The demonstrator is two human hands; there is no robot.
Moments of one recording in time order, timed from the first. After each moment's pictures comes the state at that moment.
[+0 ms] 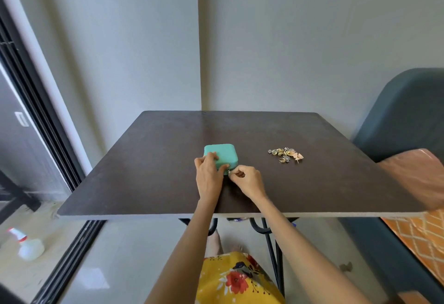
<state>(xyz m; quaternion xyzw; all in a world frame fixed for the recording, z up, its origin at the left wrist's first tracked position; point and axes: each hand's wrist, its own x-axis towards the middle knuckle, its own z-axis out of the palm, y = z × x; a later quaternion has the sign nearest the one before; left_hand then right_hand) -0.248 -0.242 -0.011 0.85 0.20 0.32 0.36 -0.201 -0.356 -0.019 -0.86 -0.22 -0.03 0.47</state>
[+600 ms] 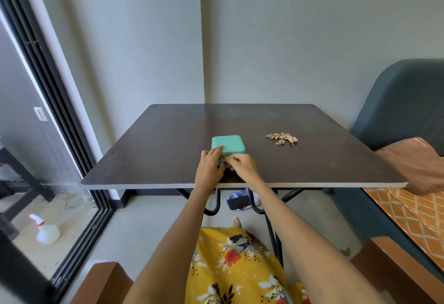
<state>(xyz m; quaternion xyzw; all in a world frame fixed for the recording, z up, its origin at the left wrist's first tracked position) -0.310 -0.251 -0.024 0.91 0.05 0.32 0.26 -0.258 -0.366 -0.009 -0.80 -0.21 0.06 0.55</state>
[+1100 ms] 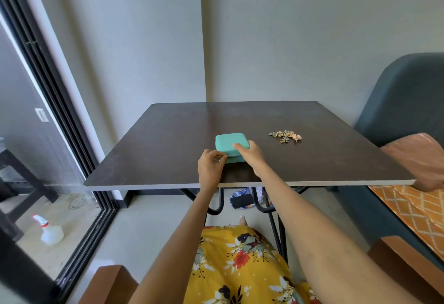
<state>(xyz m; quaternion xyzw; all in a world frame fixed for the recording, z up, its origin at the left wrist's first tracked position) -0.307 -0.251 -0.023 0.81 0.16 0.35 0.43 -0.213 -0.354 -0.001 -0.84 -0.11 0.06 0.52</state>
